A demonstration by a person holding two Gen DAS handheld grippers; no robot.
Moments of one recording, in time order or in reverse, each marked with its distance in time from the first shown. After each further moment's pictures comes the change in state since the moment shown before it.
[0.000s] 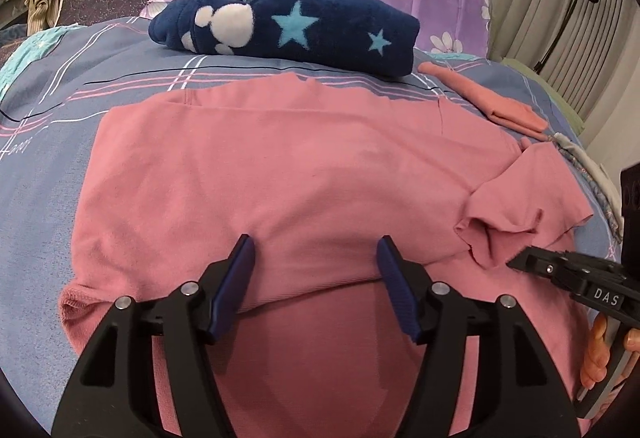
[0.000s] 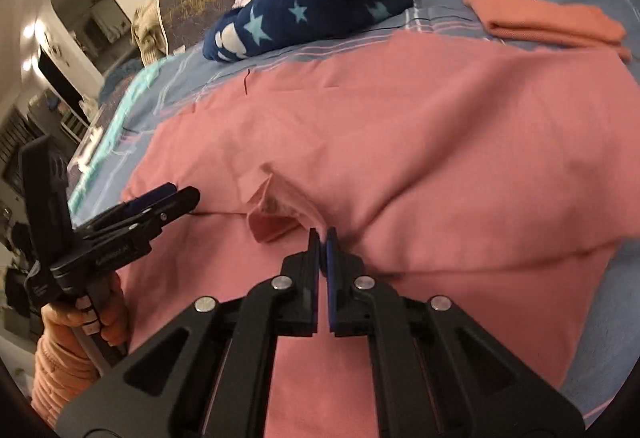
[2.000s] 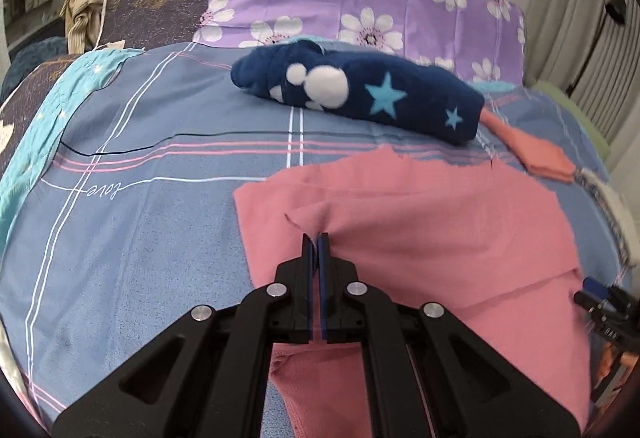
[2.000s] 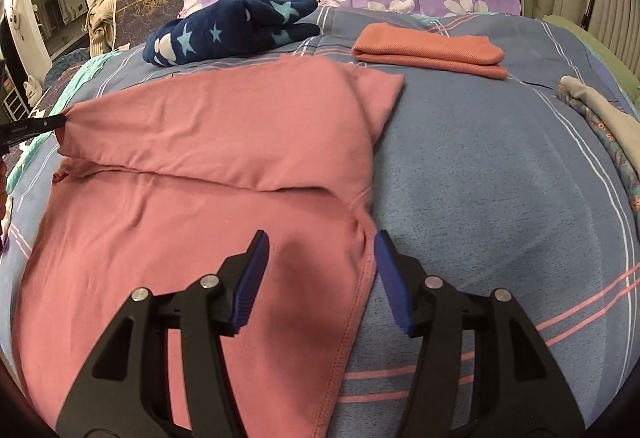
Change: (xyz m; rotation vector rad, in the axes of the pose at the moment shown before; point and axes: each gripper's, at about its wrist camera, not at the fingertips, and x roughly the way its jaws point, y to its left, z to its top) left arm -0.071 0.070 0.055 -0.037 -0.038 0.145; right arm -0.064 -0.035 -0.030 -0.101 -0.080 -0.326
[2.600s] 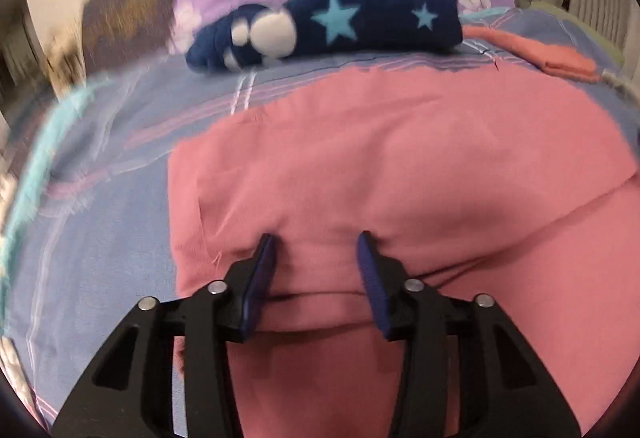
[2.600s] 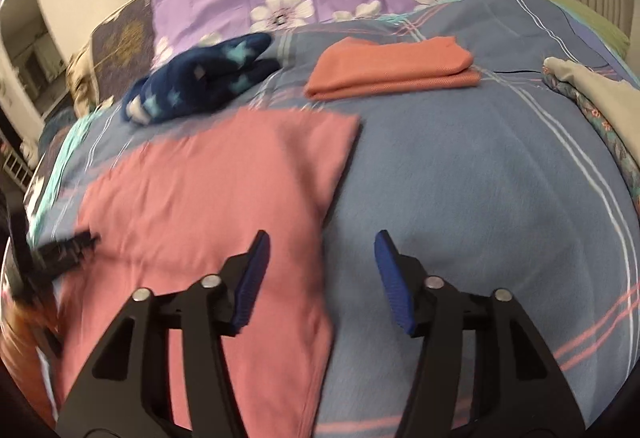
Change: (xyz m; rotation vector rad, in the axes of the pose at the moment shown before) left arm 0.060 -0.067 -0.060 0.278 0.035 0.167; right arm 0.016 -0.058 0.061 0.223 -0.016 0.033
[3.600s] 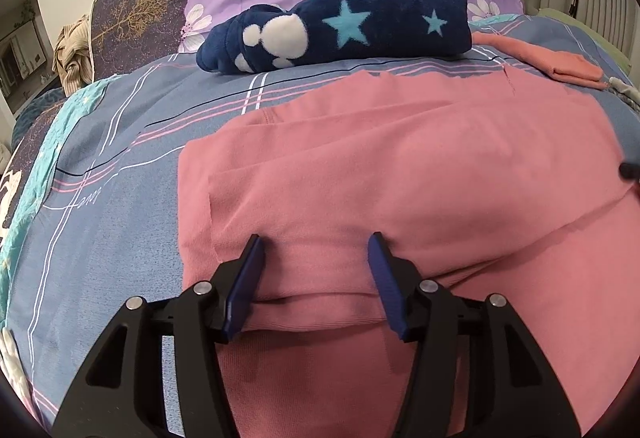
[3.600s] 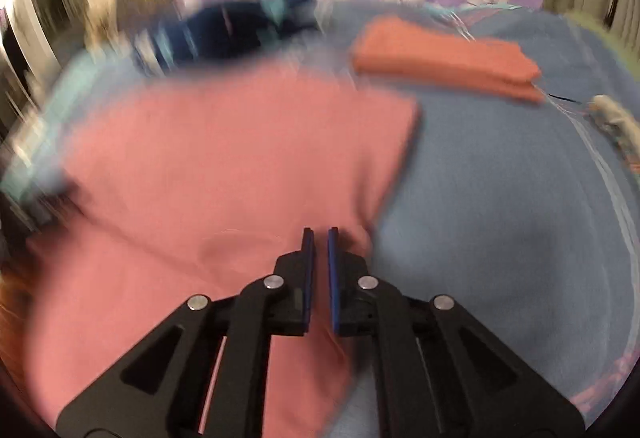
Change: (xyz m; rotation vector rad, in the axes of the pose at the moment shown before) left arm -0.001 0.009 0.000 -0.056 -0.006 -0.011; right arm 0.043 0.032 -0.031 -0.323 0.043 -0.052
